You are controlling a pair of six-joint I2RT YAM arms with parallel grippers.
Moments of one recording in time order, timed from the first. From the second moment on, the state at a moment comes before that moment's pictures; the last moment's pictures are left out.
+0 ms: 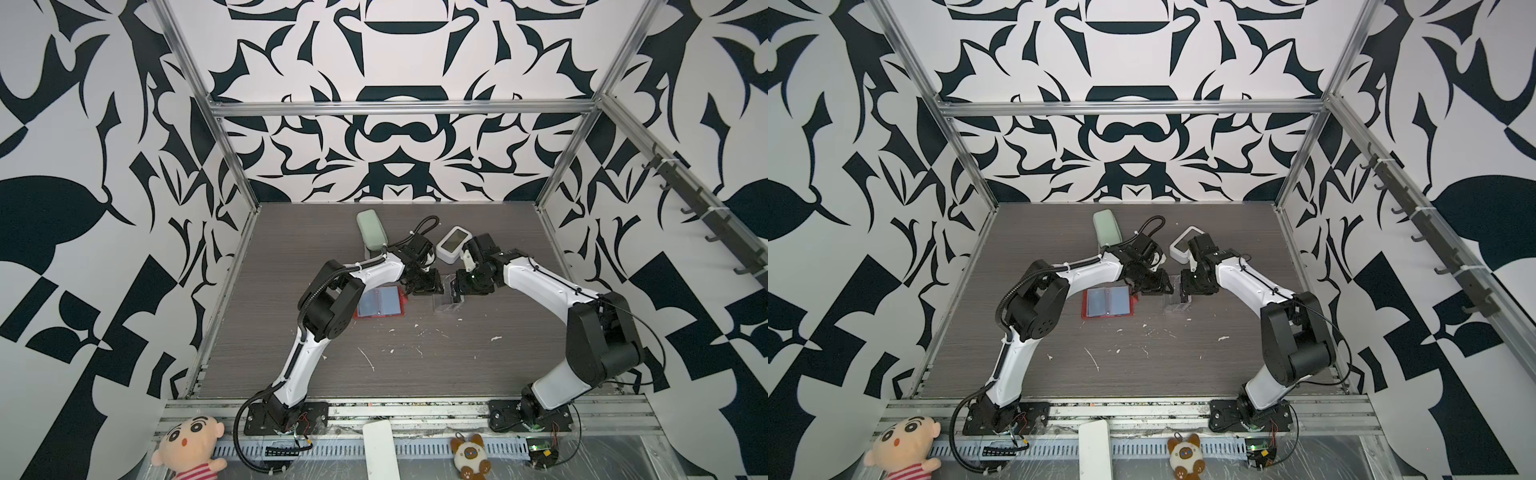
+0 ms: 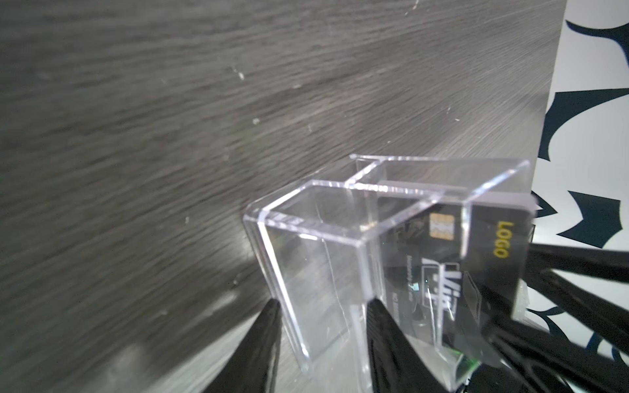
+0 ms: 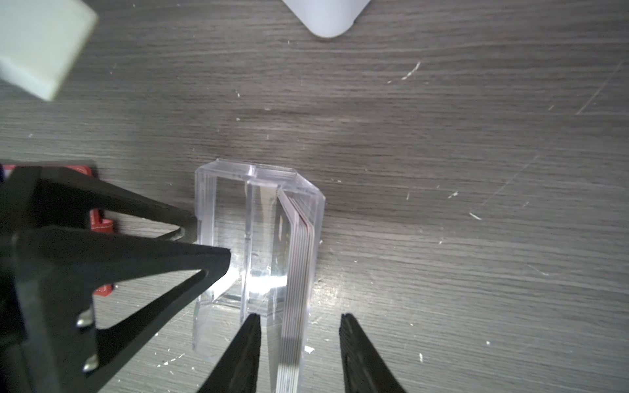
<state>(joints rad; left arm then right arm) -0.77 2.23 1.66 -0.50 0.48 -0.61 0.33 1.60 1.08 -0.70 -0.11 0.31</state>
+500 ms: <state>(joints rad) -0.77 2.23 1.66 -0.50 0.48 -0.63 0.33 1.66 1.08 -0.68 -0.12 0.31</state>
